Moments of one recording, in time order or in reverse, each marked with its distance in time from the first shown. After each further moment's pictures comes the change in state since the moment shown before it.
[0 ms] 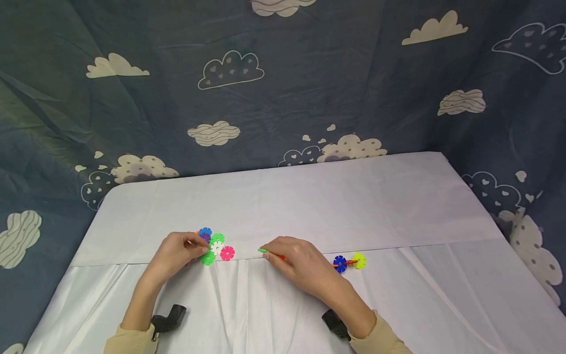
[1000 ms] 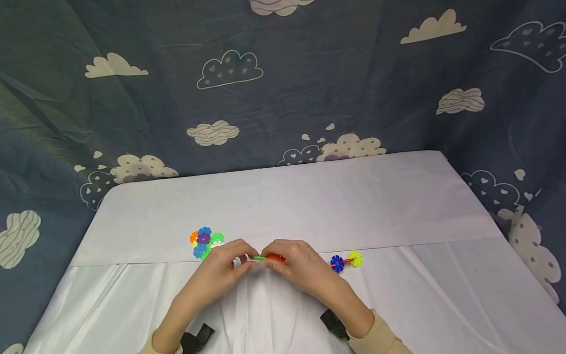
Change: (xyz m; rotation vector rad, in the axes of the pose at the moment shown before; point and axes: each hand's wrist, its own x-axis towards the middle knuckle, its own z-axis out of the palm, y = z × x) left_hand -0.033 0.062 0.060 0.114 -0.087 0.639; right_hand 0.000 0.003 0.003 0.099 -0.024 -0.059
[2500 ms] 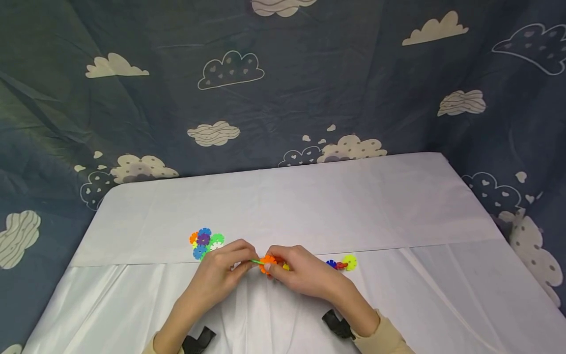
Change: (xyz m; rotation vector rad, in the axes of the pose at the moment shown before) left_hand 0.001 0.001 0.006 0.067 0.189 0.216; right_hand -0.002 -0.005 -0.009 0.226 -0.250 0.266
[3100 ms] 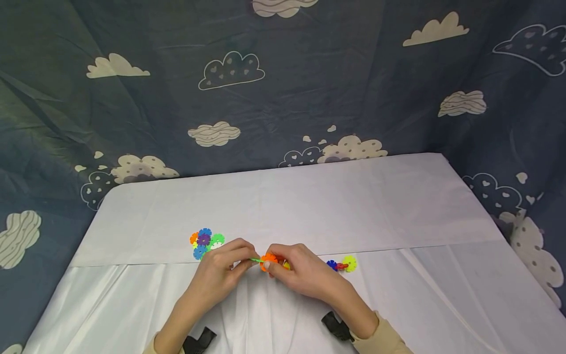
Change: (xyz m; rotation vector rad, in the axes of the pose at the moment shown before) left_hand 0.001 0.000 -0.001 0.022 0.047 0.020; right_hand 0.001 0.000 0.003 -0.057 0.090 -0.071
